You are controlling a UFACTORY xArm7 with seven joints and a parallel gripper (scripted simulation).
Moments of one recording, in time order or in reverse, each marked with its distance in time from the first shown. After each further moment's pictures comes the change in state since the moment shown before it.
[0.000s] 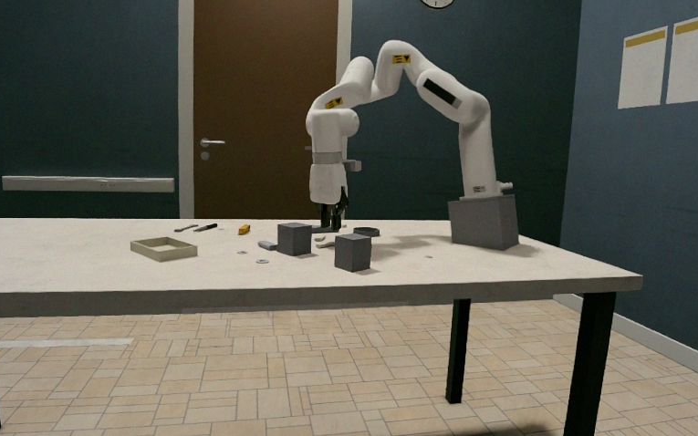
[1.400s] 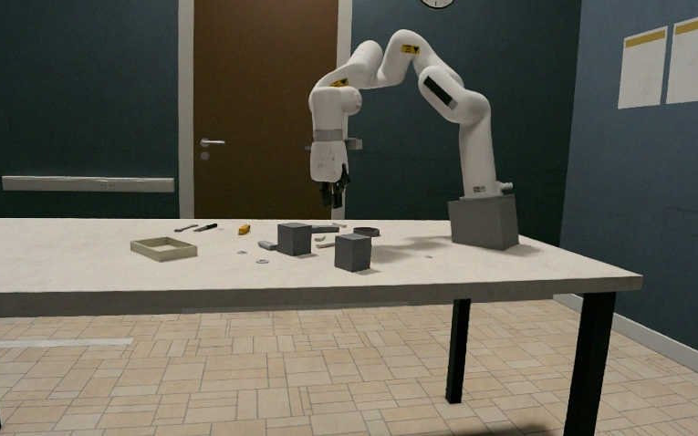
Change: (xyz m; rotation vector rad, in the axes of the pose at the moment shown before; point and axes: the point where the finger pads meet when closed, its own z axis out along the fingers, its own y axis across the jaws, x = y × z) arm 0.009 -0.002 -0.056 0.001 0.006 0.003
